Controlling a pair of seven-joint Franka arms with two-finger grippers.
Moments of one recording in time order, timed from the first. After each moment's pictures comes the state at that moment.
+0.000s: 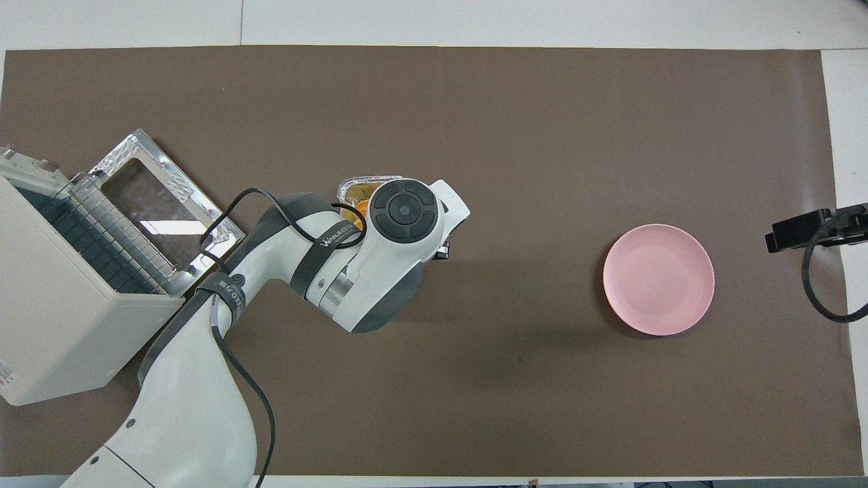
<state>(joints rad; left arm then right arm) -0.56 0.40 -0.16 -1.76 0.10 2.14 -0.59 -0.12 -0.08 0.06 -1.67 0.01 1.50 -0.12</state>
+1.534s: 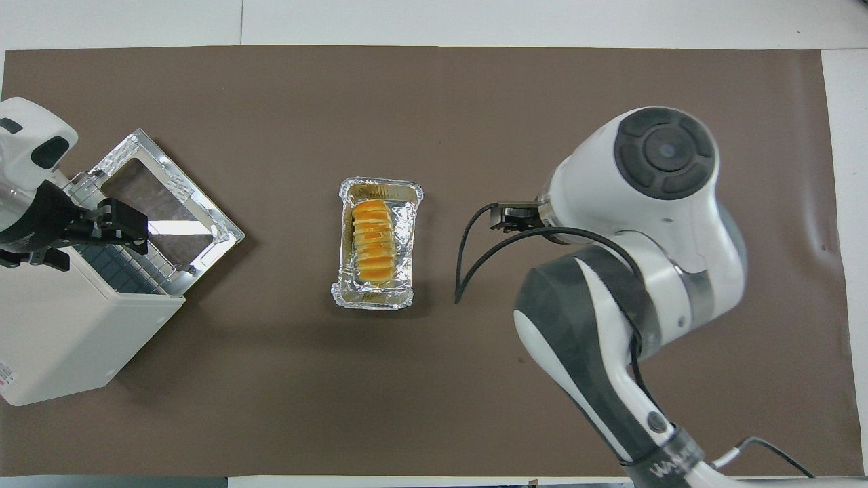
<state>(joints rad) 0.03 -0.02 -0.13 -1.69 0.02 1.44 -0.28 0.41 0.26 0.09 -1.71 0.01 1.97 0.62</state>
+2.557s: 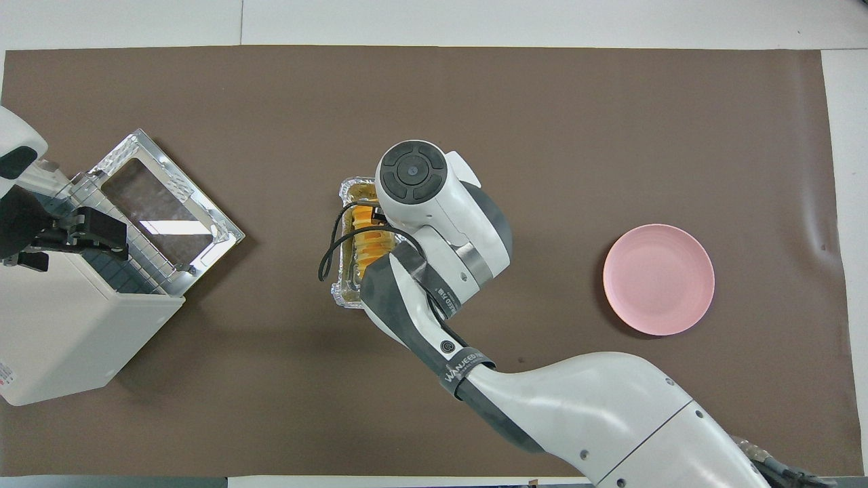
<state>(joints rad) 0.03 -0.05 -0.13 -1.67 0.02 1.44 -0.13 0.56 0.61 0.09 -1.45 -0.05 2.05 0.82</state>
